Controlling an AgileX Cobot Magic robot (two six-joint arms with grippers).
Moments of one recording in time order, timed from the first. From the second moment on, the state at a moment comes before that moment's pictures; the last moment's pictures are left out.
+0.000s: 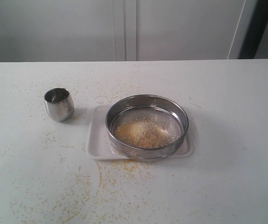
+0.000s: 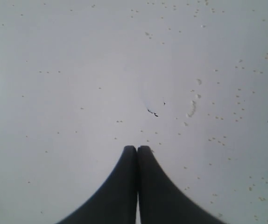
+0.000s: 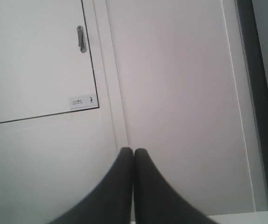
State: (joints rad) left arm -0.08 1.36 -0.91 0.26 0.78 -0.16; right arm 0.14 0.25 -0.14 0.03 -0.37 0.16
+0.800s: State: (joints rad) left arm -0.08 1.36 -0.91 0.26 0.78 -0.16; right arm 0.15 0.88 -0.63 0.03 0.23 -0.08
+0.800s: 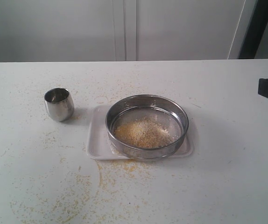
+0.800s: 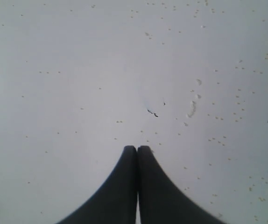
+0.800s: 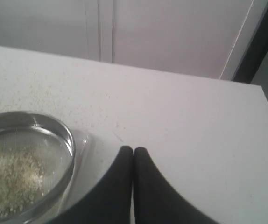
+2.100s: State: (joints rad) left arm -0.08 1.36 -0.91 0.26 0.78 -0.16; right arm 0.32 1.66 -1.29 0.14 0.82 -0.35
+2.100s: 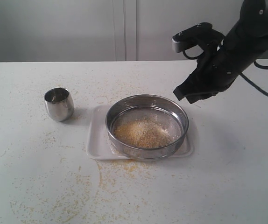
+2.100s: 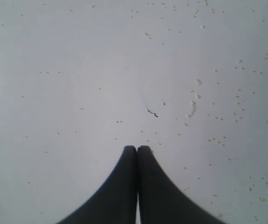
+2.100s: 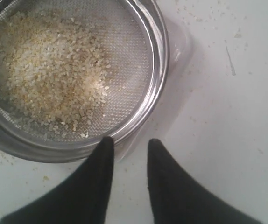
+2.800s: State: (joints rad) left arm -0.08 1.36 -0.91 0.26 0.78 -0.16; right arm 0.32 1.97 -1.57 0.16 0.92 -0.25
